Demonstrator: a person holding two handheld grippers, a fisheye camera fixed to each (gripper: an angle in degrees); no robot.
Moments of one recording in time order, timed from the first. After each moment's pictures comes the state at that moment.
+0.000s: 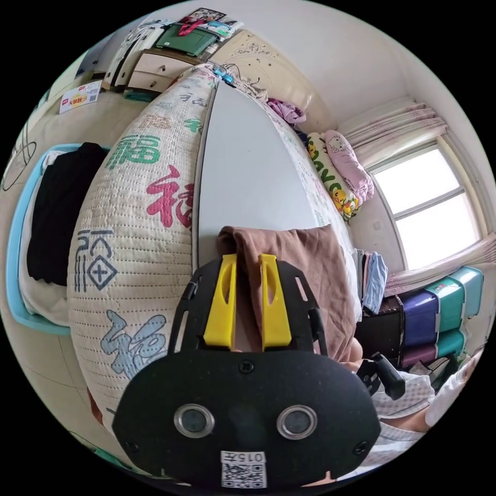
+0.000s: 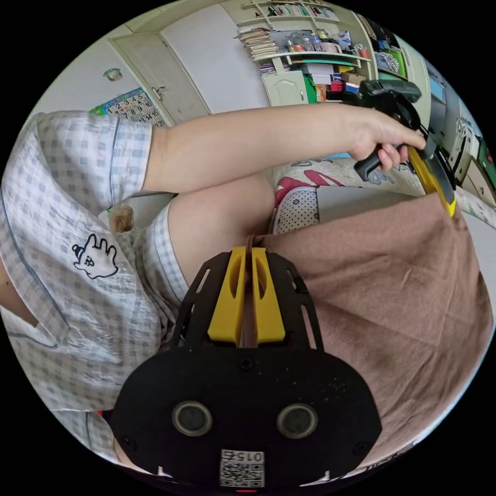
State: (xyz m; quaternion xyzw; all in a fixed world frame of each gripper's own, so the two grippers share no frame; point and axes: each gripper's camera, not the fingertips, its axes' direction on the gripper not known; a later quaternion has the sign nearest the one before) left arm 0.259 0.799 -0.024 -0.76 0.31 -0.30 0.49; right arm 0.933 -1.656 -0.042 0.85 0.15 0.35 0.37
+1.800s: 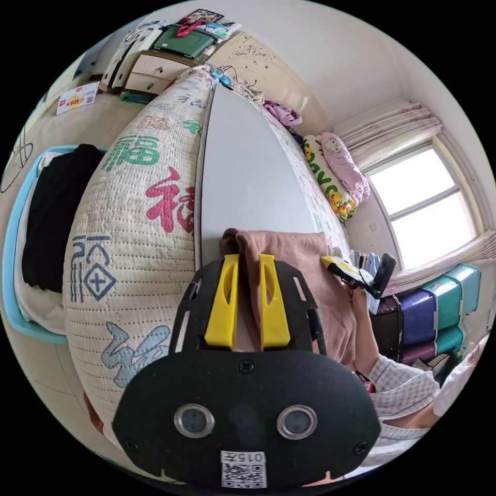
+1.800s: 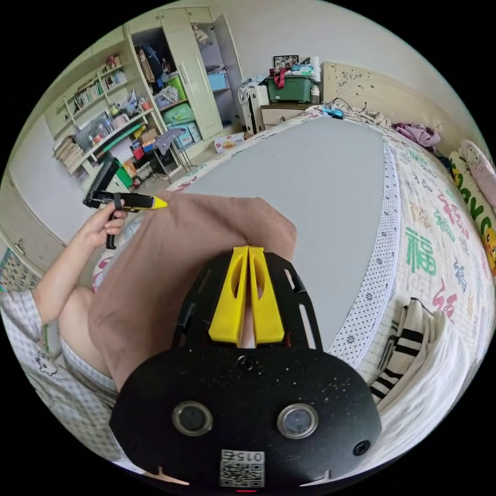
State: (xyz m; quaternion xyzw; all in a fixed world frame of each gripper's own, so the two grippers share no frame) left arm 0.278 0.812 -0.022 -0.75 0.32 -0.30 0.49; right arm 1.116 -1.298 0.303 0.78 -0.05 0.63 0.00
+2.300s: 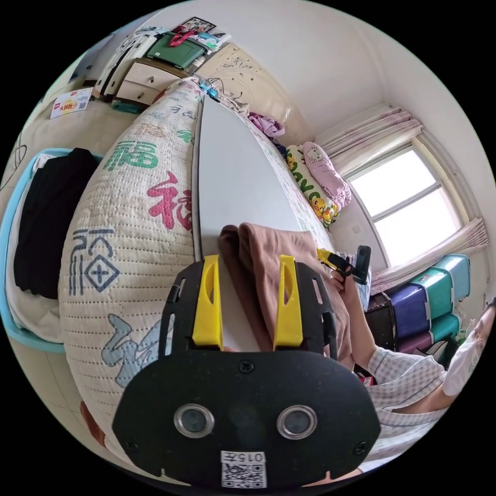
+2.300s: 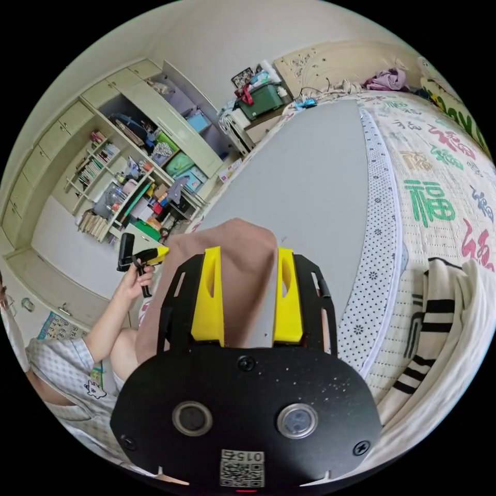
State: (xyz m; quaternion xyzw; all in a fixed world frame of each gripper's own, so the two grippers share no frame) left arm 0.244 0.813 -0.059 -0.71 0.35 -0.34 0.51; right arm 1.077 -1.197 0.349 0.83 -0.12 0.54 -0.12
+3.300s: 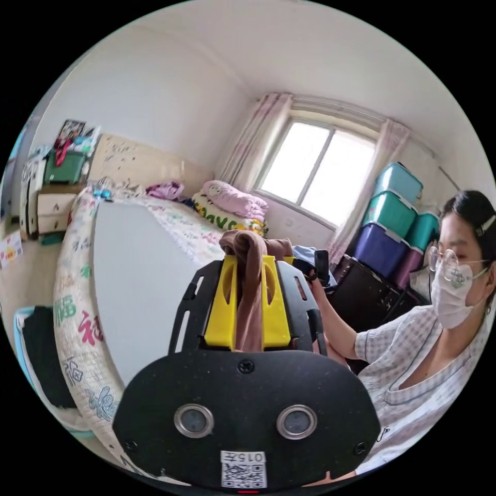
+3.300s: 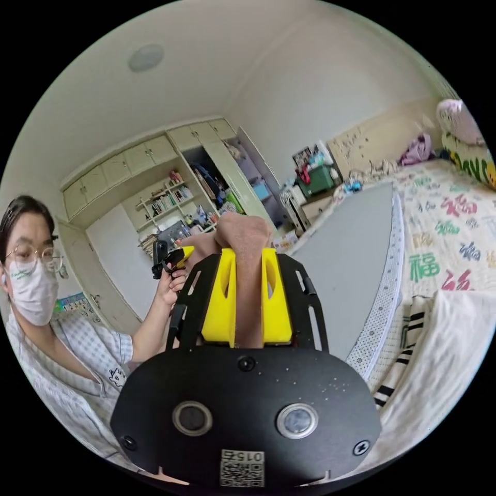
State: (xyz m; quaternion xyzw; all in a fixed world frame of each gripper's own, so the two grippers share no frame) left arm 0.285 0.568 -0.145 -0.49 0.53 -0.28 0.64; right arm 0.680 -1.089 0.131 0.85 0.12 0.44 -0.26
